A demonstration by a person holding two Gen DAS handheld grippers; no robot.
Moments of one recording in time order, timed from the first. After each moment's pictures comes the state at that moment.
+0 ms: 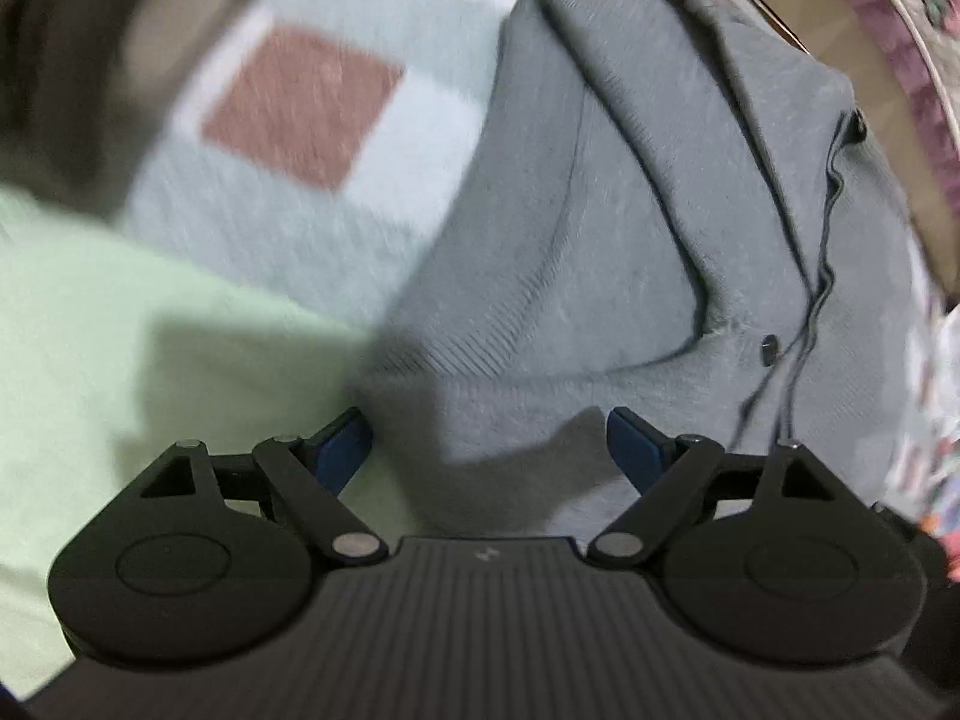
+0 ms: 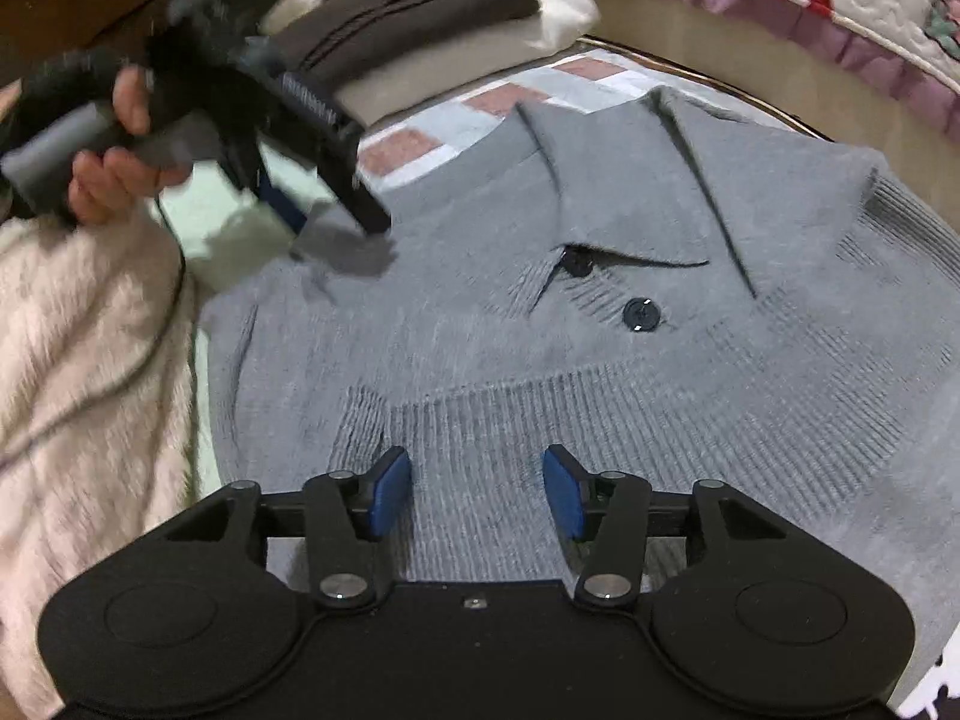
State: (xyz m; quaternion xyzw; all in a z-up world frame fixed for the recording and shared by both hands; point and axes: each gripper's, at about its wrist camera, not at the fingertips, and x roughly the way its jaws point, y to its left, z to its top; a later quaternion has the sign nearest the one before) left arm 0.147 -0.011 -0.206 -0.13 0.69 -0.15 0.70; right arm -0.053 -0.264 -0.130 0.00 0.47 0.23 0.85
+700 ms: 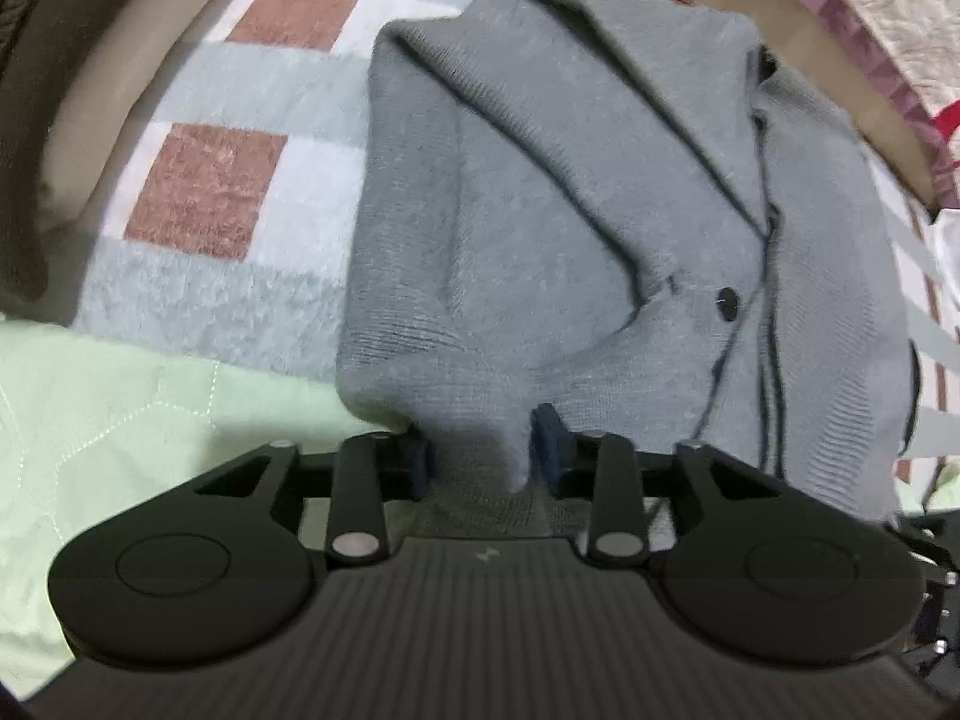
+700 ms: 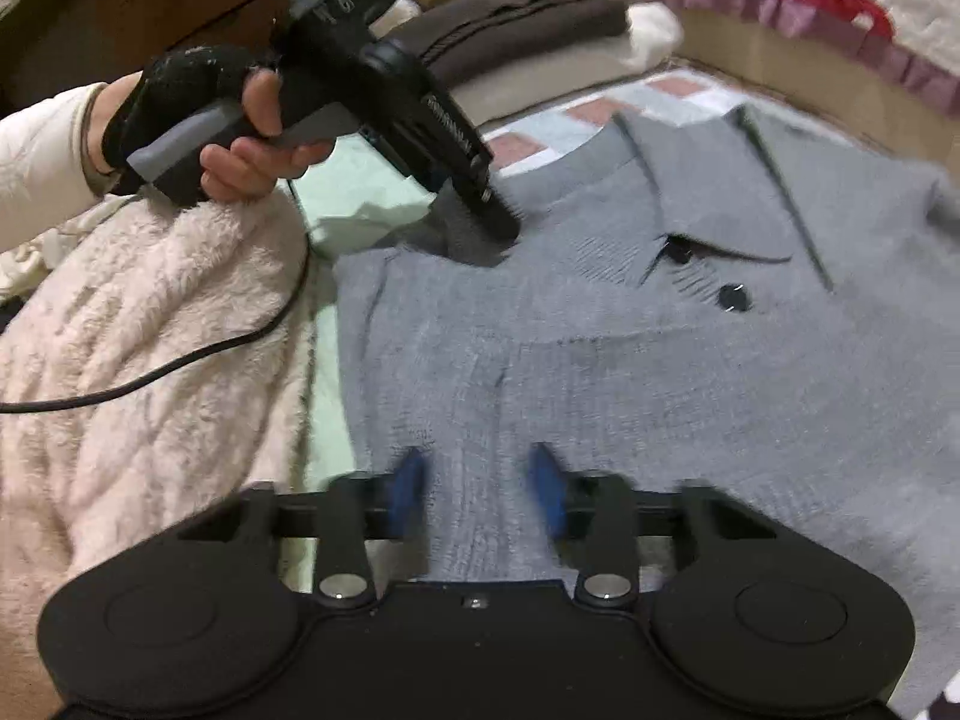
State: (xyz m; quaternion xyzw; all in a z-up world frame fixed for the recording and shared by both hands) left arm 0.125 -0.042 -0.190 -0.03 0.62 -0.21 0.75; right arm -0.095 -0.259 -0.130 0.01 0.45 0.31 0.84
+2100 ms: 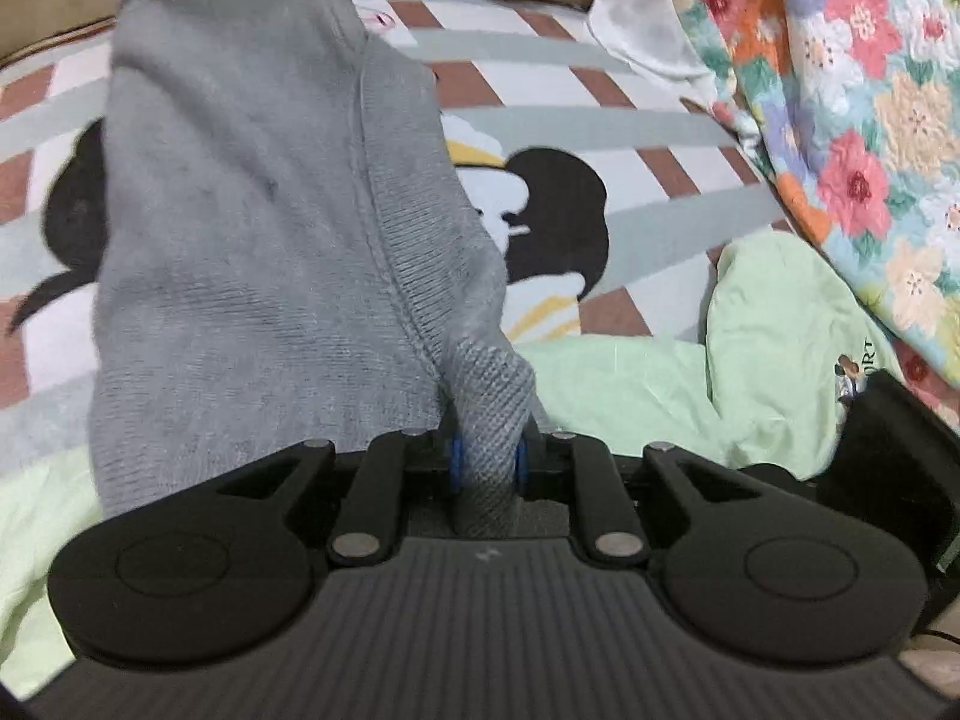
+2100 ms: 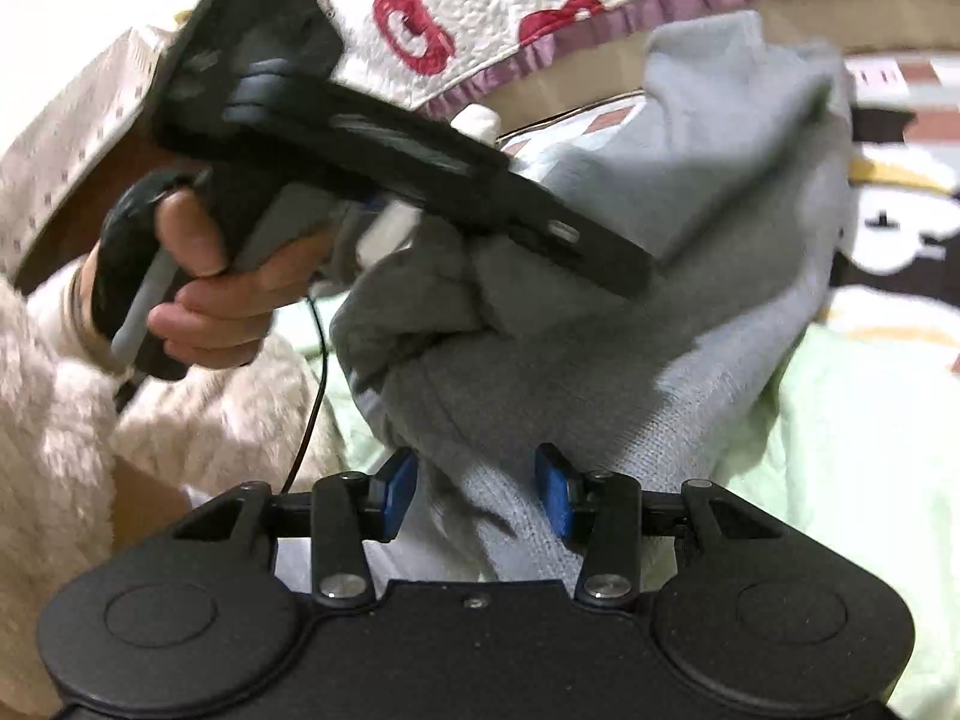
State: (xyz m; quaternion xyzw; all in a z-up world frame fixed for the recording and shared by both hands) left arm -0.037 -0.263 -0.126 0.10 0.53 -0.48 0.69; right arm -0.216 -0.364 -0.173 0.27 0.35 0.22 0.87
